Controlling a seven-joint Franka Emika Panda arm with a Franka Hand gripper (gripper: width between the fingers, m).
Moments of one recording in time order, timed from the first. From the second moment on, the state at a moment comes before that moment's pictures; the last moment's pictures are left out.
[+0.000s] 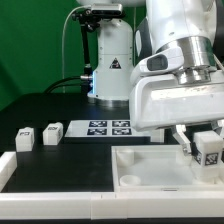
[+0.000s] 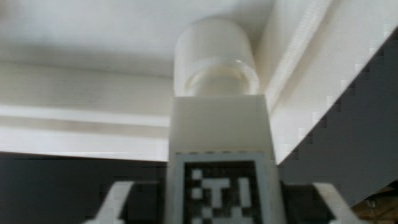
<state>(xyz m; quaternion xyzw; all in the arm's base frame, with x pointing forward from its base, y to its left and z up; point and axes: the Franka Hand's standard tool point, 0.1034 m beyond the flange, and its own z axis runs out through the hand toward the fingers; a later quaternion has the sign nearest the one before) 0.613 0.114 0.071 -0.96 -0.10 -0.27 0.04</state>
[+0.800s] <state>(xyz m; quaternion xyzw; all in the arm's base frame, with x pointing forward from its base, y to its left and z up) 0.613 0.114 0.071 -0.96 -0.10 -0.27 0.04</state>
